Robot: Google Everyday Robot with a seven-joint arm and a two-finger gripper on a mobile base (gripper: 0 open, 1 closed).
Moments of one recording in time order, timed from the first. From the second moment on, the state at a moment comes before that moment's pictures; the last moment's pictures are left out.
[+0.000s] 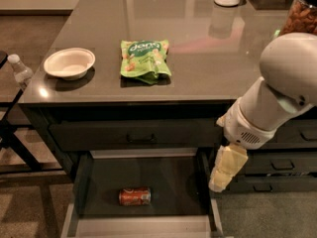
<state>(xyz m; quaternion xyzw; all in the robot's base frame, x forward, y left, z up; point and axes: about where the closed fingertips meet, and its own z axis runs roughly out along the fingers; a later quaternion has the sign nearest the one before) 0.413 -0.148 0.800 -0.58 0.80 0.10 0.12</state>
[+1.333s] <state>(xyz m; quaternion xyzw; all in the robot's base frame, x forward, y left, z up) 0.398 -0.092 0.666 -0.56 0.80 0.19 0.10</state>
